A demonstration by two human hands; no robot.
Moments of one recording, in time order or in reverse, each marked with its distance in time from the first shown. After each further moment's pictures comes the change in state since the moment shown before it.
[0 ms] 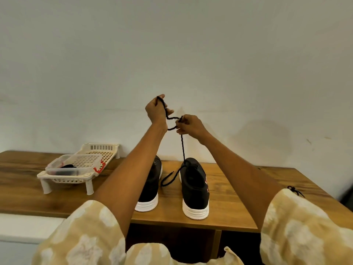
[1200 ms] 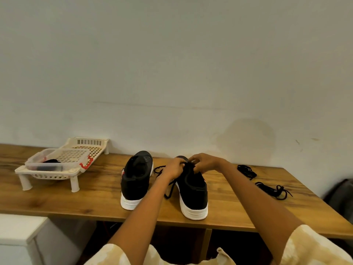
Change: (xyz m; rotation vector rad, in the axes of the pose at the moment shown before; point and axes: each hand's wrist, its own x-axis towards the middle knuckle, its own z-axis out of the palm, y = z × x) left_hand -0.079 -0.154 -0.050 1.107 -0.826 -0.078; right_hand -0.063 0.084 -0.036 -0.447 -0.515 0.460
